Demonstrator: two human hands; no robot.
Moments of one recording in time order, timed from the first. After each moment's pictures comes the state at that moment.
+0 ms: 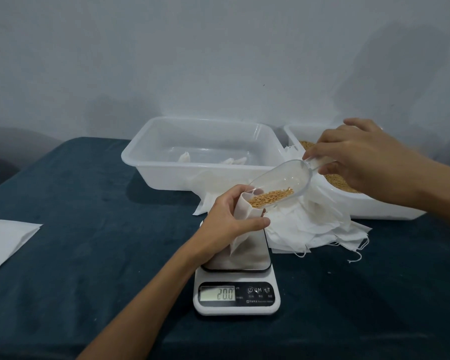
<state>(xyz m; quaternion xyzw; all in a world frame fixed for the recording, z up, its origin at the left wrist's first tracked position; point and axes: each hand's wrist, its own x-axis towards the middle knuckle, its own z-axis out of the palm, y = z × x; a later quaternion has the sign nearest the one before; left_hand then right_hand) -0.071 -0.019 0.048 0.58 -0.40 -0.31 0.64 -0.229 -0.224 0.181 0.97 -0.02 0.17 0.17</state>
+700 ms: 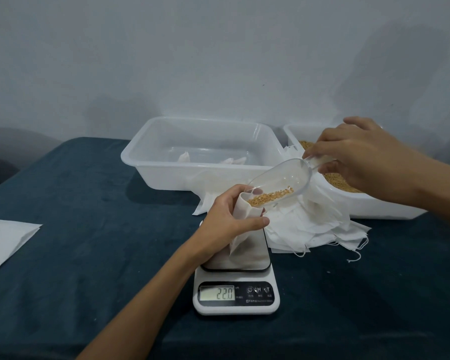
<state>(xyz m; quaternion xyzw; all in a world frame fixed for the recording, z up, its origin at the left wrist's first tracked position) -0.072 -0.018 0.051 0.58 -0.40 -0.31 0.64 -0.230 -0.222 0.185 0.97 -0.03 0.16 0.15</state>
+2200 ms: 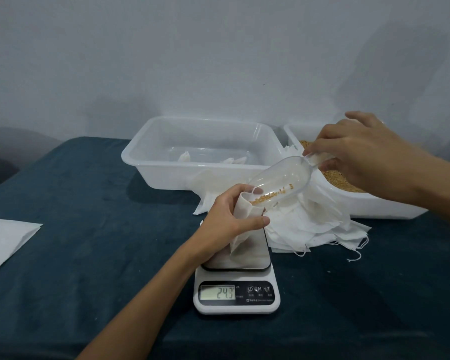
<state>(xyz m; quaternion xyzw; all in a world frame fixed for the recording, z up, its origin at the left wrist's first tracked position) -0.072 -0.018 0.049 0.57 -0.40 -0.31 0.65 -0.228 -0.223 0.186 0.96 -0.01 0.18 0.20</state>
